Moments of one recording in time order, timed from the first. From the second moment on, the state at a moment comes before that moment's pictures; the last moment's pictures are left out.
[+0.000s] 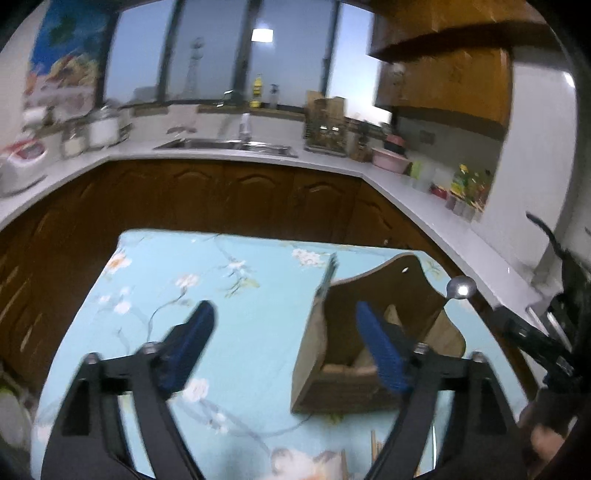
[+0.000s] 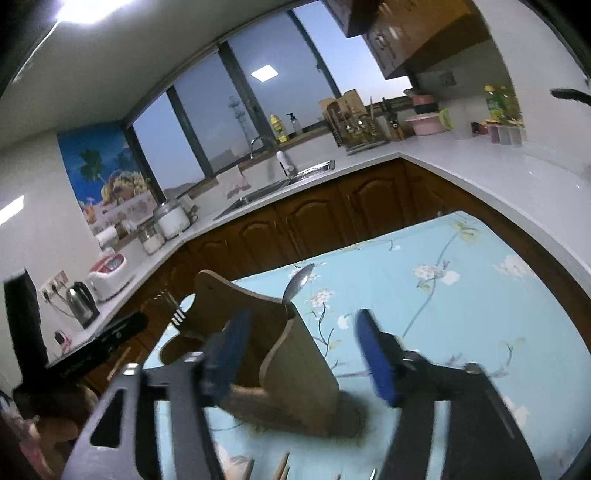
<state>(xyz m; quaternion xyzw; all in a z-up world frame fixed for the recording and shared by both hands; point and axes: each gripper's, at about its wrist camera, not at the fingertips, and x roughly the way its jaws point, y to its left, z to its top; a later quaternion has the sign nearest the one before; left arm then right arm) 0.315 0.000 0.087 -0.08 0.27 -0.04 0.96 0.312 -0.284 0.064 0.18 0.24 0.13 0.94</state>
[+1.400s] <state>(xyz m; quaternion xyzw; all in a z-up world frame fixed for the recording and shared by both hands) 0.114 0.004 0.000 -0.12 0.33 -0.06 0.93 0.102 -0.299 0.013 0.12 0.26 0.10 0.95</state>
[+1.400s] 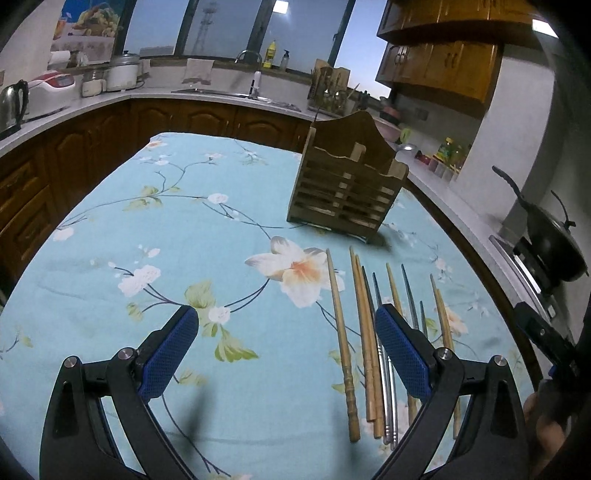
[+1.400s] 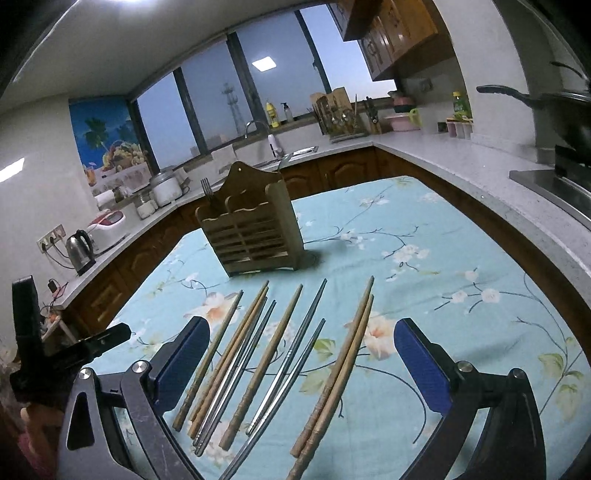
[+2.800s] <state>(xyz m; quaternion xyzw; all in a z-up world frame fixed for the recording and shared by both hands) 0.275 -0.078 -0.049 -0.03 0.49 -0.14 0.86 0.265 -0.270 -0.049 0.10 0.45 0.06 0.89</state>
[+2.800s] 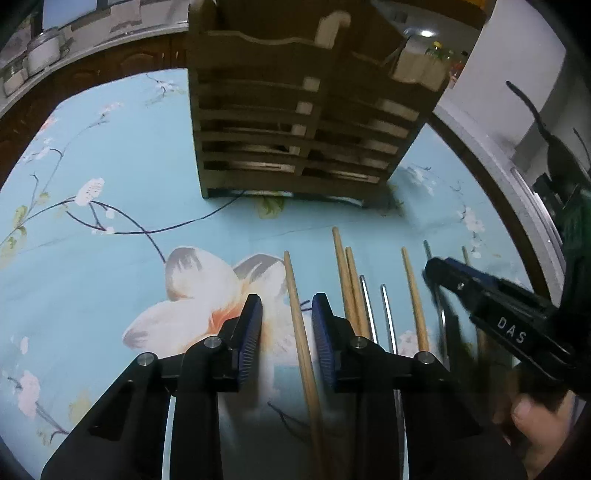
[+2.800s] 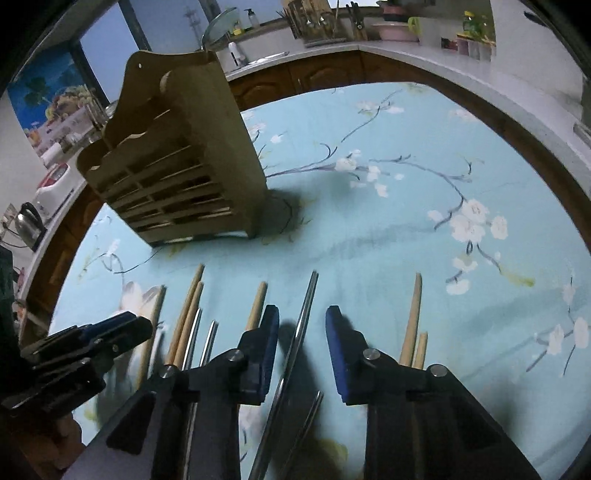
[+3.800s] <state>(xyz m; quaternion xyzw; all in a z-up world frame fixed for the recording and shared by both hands) 0.195 -0.029 0.061 -0.08 0.36 -0.18 0.91 0.200 -0.267 0.057 0.14 0.34 0.15 0.92</state>
